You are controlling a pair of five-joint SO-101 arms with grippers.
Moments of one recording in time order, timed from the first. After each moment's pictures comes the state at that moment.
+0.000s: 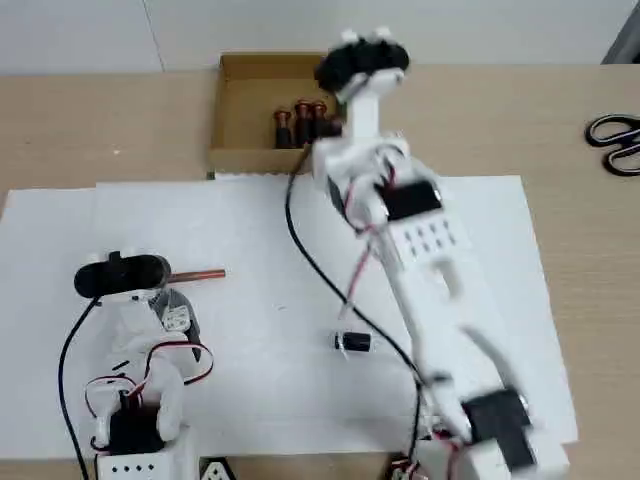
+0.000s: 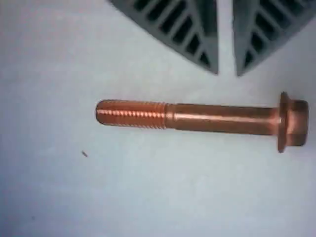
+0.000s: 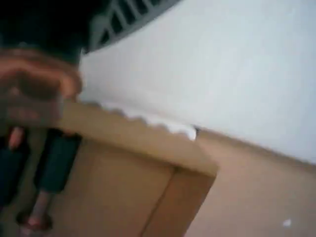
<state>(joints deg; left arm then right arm) -8.4 -103.3 94.5 58.9 12.5 -22.4 -4.9 4.0 45.0 -10.4</state>
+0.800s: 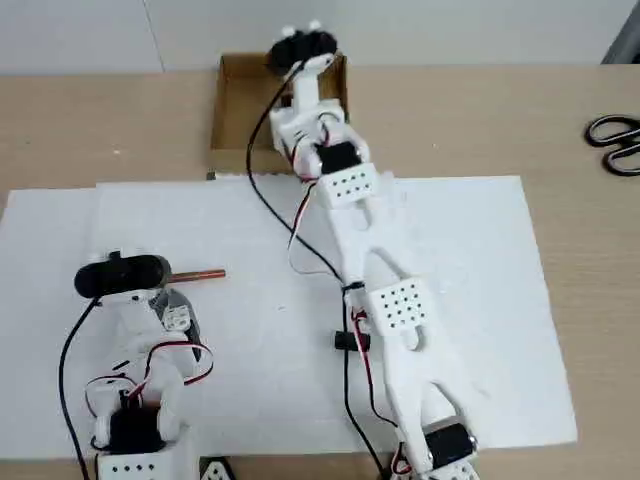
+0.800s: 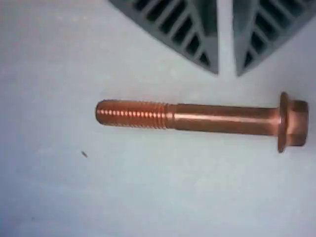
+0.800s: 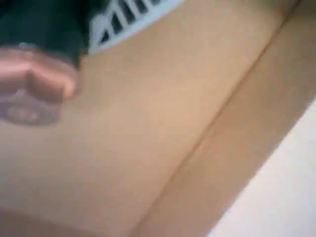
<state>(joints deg) -8.4 -103.3 94.5 58.9 12.5 -24.1 75.0 -83.2 45.0 -5.1</state>
